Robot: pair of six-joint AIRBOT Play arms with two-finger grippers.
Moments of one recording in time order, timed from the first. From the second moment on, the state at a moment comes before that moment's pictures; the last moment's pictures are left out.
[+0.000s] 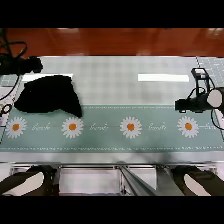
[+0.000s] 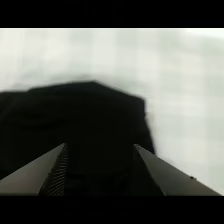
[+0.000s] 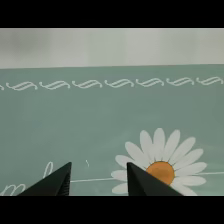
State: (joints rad) left arm 0.08 -1.27 1.23 1.50 -0.87 -1.58; right arm 0.05 -0.98 0.82 -1.71 1.09 1.72
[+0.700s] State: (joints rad) left arm 0.15 -1.67 1.35 1.50 -1.19 -1.59; right arm 0.05 -0.97 0.79 -1.68 1.00 1.73
